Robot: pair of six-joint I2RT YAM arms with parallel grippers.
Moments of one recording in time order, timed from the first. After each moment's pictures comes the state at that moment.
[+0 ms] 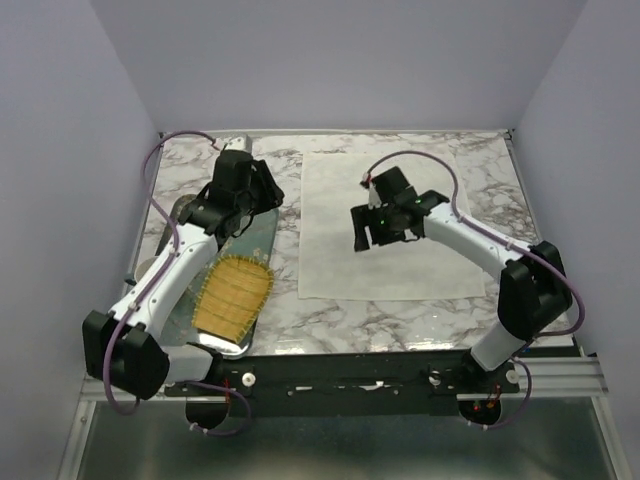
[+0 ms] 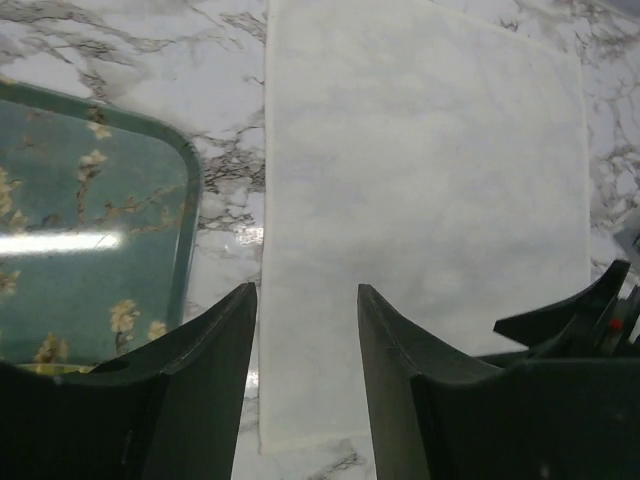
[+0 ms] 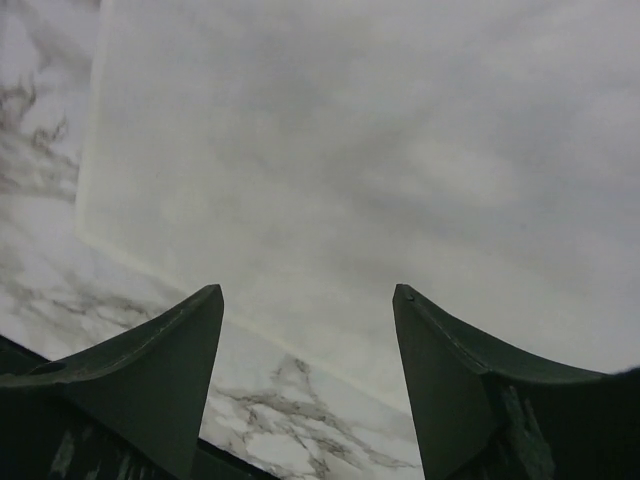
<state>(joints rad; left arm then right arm) -0.38 1.34 1.21 -0.43 -0.03 -0.58 0.50 1.67 1.31 -0.64 -0.10 0.26</state>
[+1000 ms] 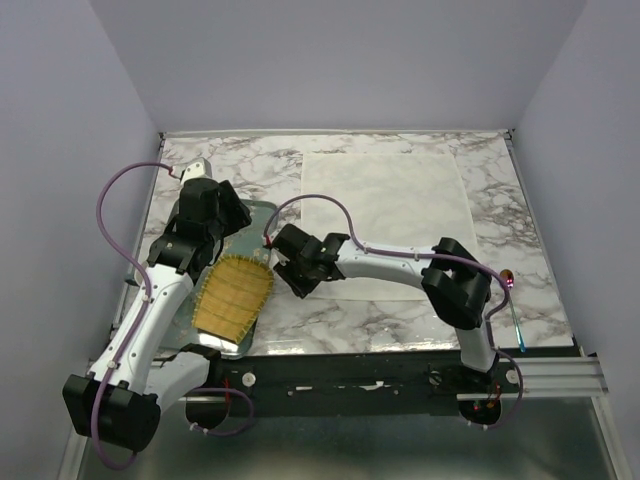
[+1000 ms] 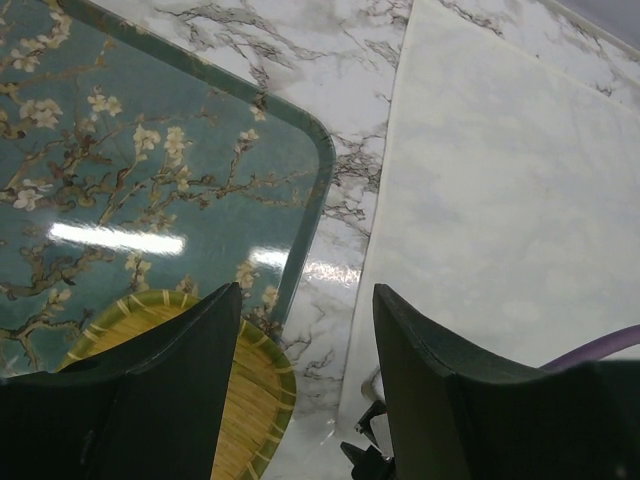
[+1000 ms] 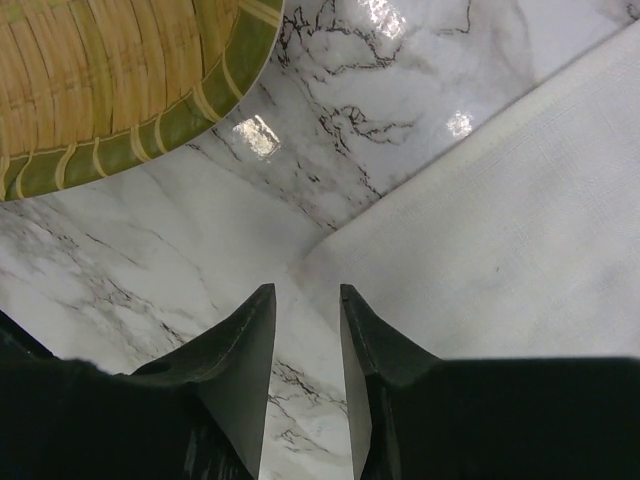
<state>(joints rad) -0.25 1.01 0.97 -0.50 -0.16 -0.57 1.07 2.00 1.49 -0.54 0.02 0.16</state>
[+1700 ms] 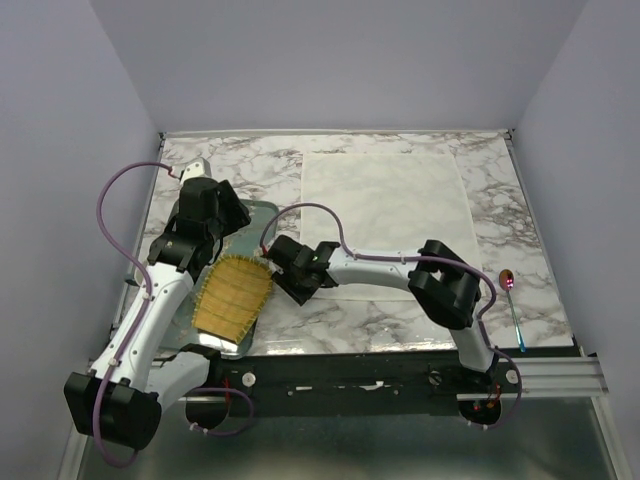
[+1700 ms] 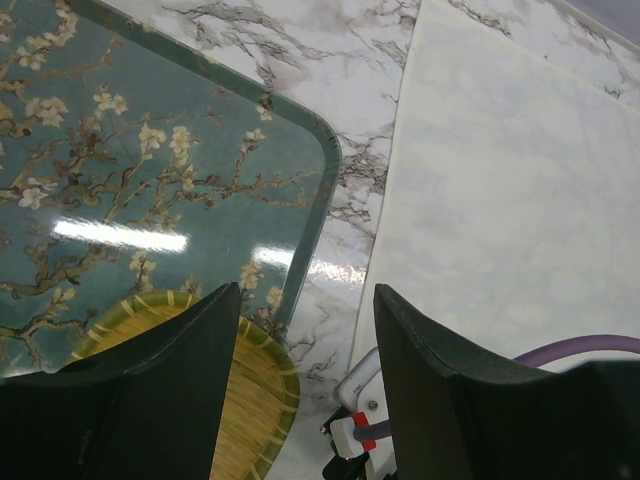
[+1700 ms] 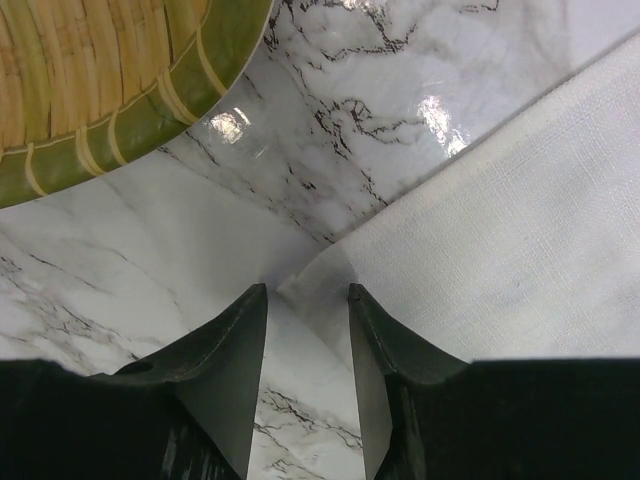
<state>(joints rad) -0.24 1.02 0.97 -0.50 -0.16 -0.57 1.11 2.07 1.49 -0.54 0.07 0.16</state>
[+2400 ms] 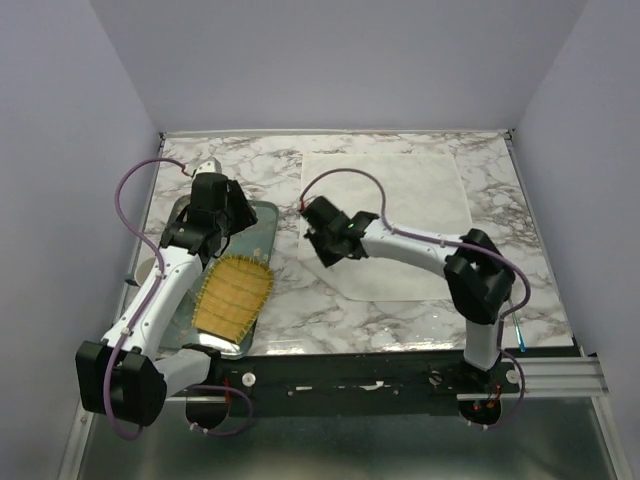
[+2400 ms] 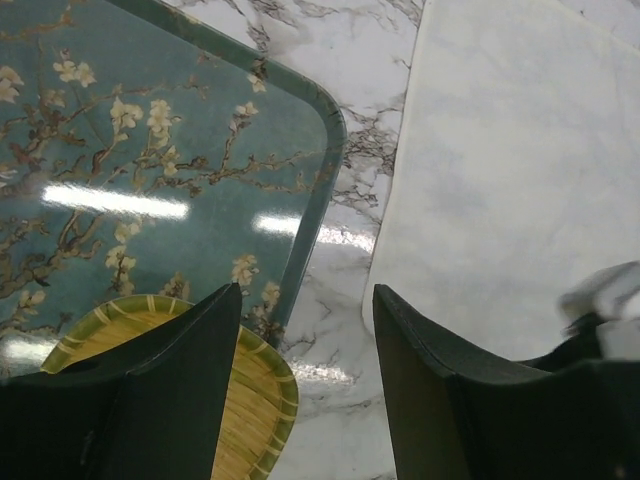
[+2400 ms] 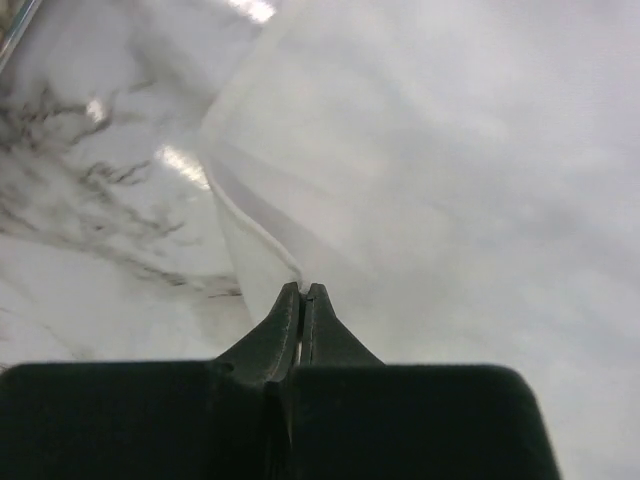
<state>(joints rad) -0.23 1.13 0.97 -0.47 -0.12 -0.57 0.96 1.94 1.43 -0.53 0.15 0.23</state>
